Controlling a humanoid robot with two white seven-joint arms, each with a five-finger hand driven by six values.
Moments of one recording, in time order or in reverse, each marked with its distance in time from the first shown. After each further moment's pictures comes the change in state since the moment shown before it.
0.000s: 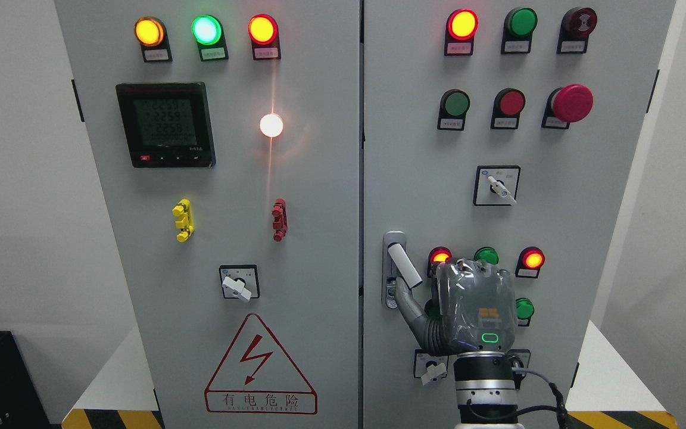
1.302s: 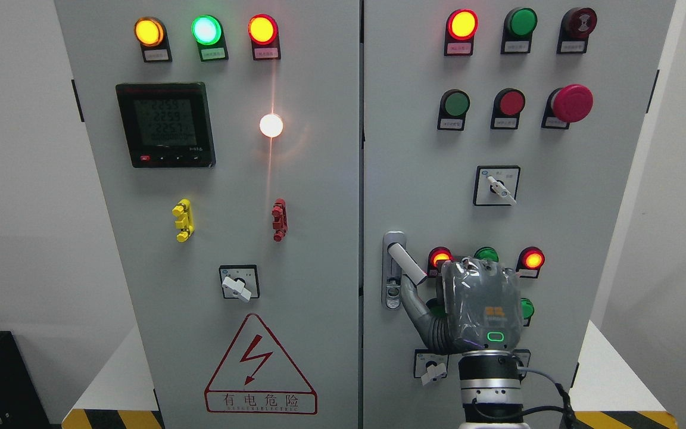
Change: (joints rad) left arm 0.000 0.000 0.000 0.000 0.000 0.000 0.000; right arm 0.002 -0.001 -0.013 -0.016 -0.001 -0.004 0.001
